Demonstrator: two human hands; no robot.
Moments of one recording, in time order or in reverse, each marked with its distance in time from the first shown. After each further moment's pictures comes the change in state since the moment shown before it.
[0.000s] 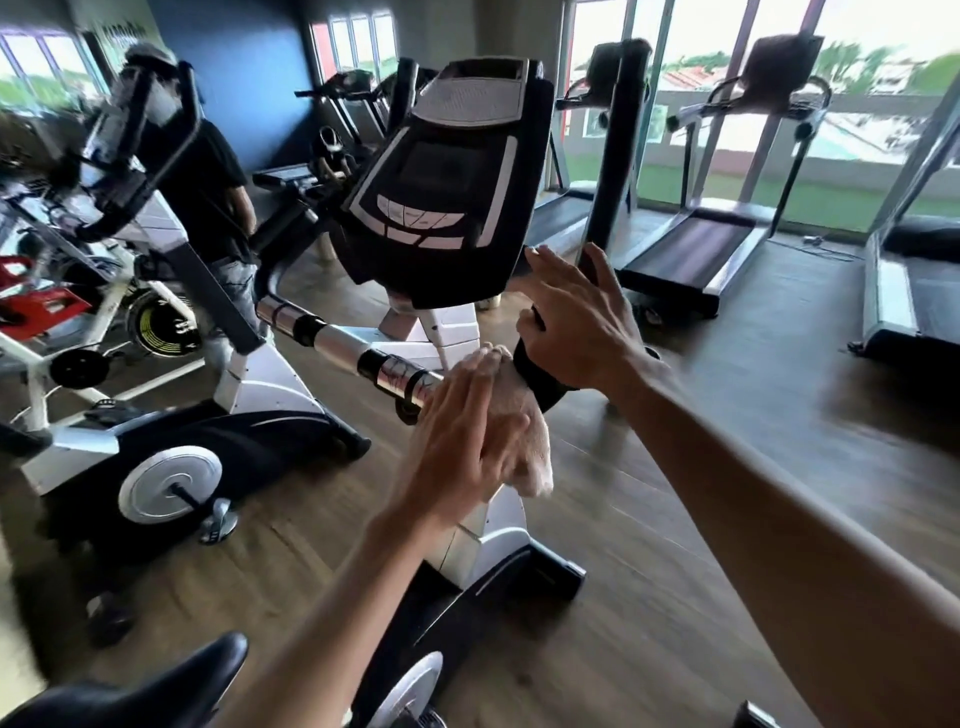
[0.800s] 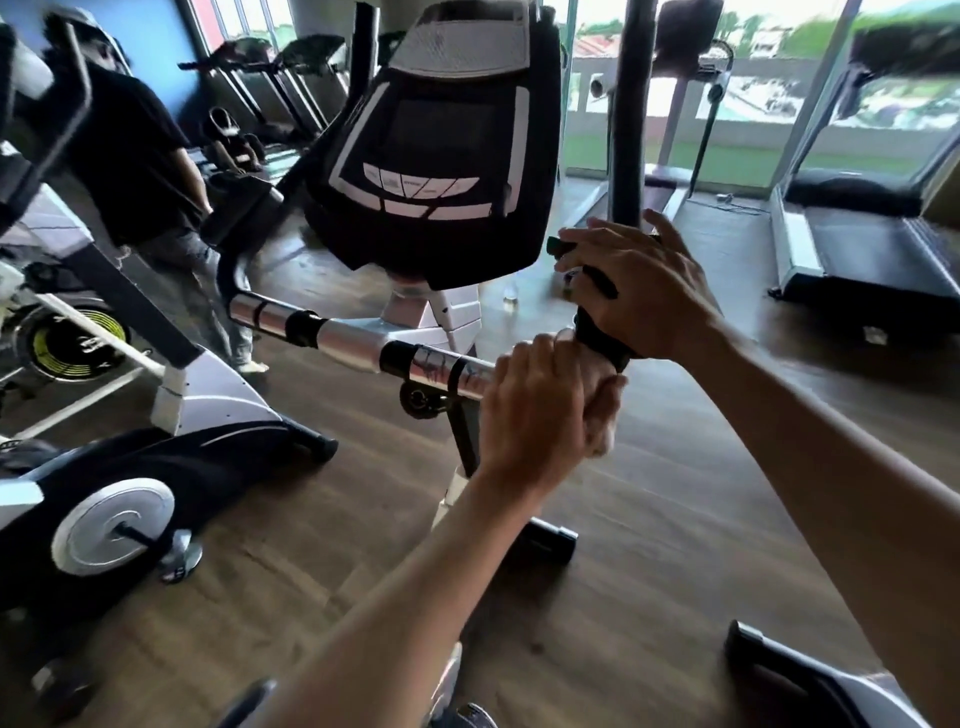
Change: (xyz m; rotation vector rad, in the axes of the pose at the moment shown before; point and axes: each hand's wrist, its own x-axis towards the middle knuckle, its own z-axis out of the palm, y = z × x) left_hand 0.023 -0.006 0.017 0.255 0.155 0.145; right_hand 0.002 -0.003 0.011 -0.097 0.105 0.154
